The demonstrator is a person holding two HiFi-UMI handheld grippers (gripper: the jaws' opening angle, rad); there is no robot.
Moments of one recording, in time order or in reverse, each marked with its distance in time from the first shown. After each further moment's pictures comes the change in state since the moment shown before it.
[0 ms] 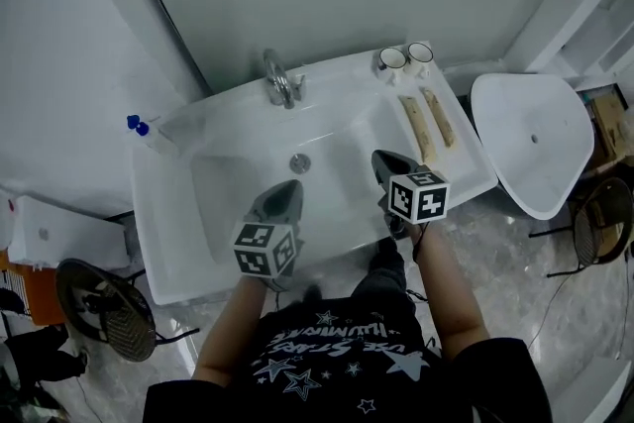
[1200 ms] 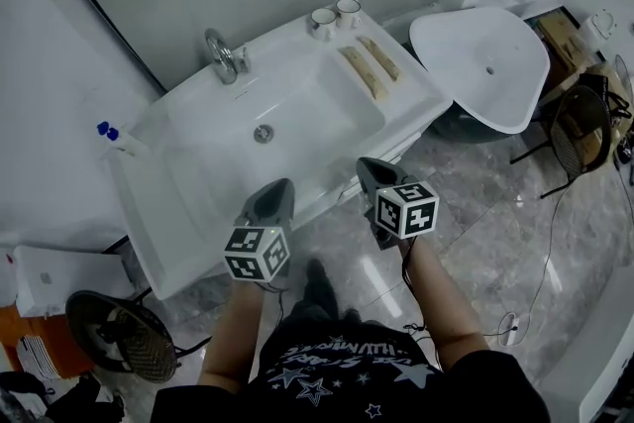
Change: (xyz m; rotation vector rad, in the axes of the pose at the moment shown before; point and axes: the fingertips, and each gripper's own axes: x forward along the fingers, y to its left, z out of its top) left arm -0.076 -0.087 -0.038 0.050 0.038 -0.195; right arm -0.145 0.052 -0.086 0.127 -0.101 -0.157
